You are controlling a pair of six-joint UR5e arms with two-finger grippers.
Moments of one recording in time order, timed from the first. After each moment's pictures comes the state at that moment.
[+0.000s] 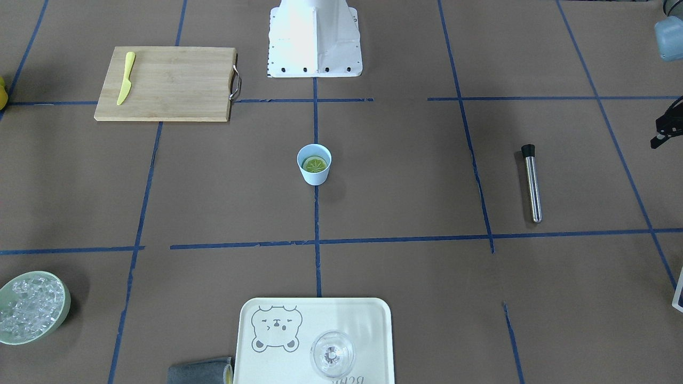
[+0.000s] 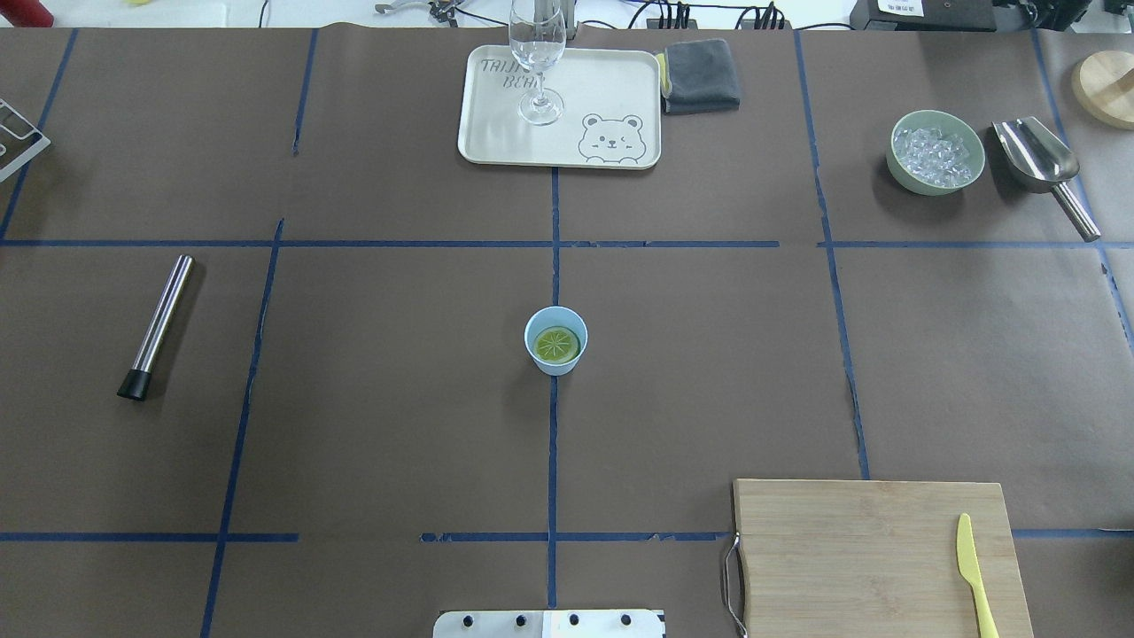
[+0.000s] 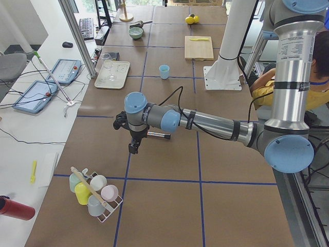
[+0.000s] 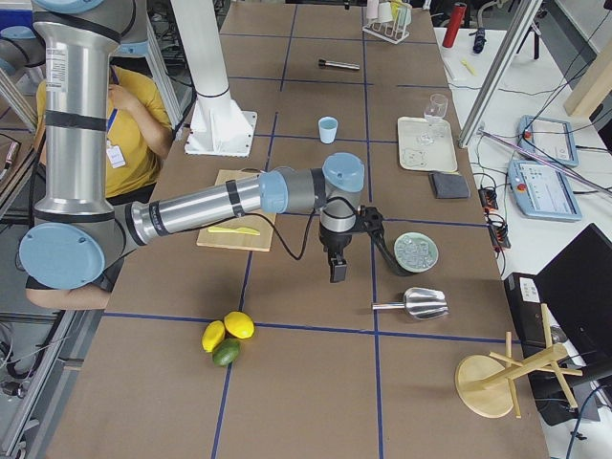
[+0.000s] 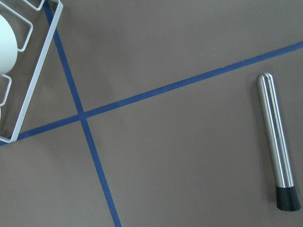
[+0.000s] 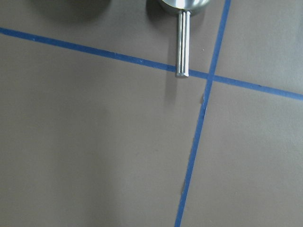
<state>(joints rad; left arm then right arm) -1.39 -1.59 -1.77 -1.69 -2.33 0.05 1.44 -1.68 1.93 -1.74 2.26 -0.04</state>
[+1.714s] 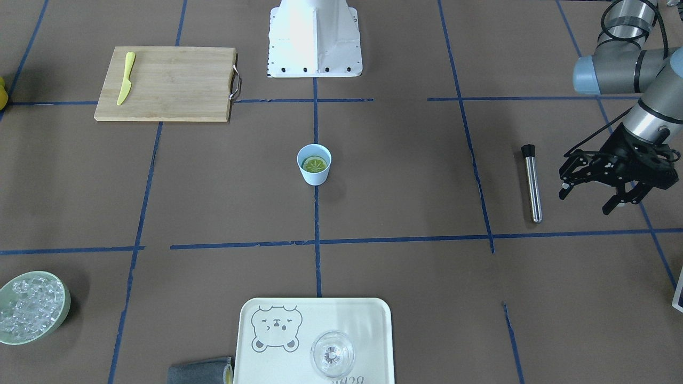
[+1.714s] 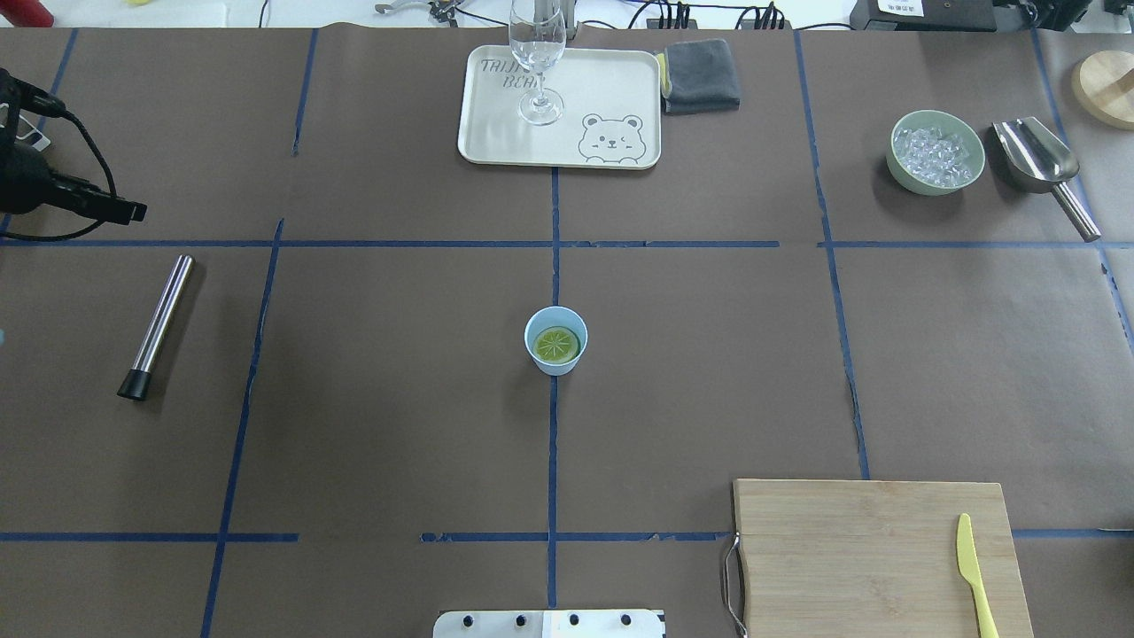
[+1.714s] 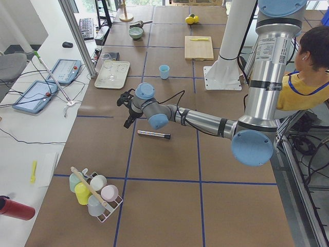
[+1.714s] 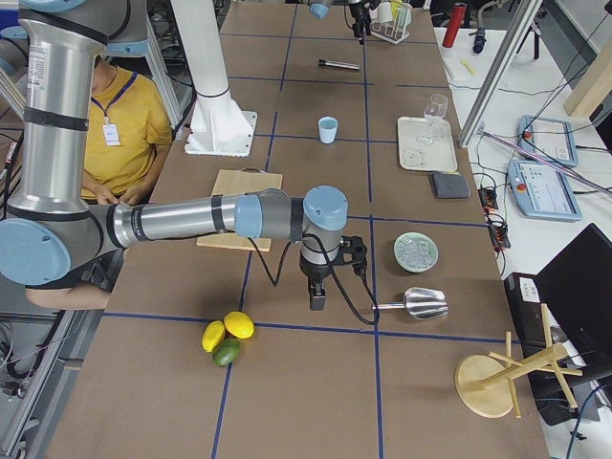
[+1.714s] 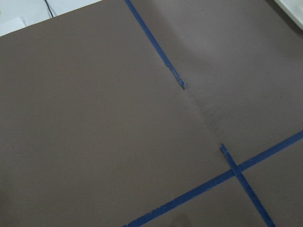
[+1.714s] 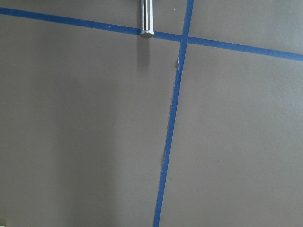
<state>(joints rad) -1.06 -1.68 -1.61 -2.29 -2.06 -0.52 1.50 -1.74 1.90 -1.74 2.29 -0.08</state>
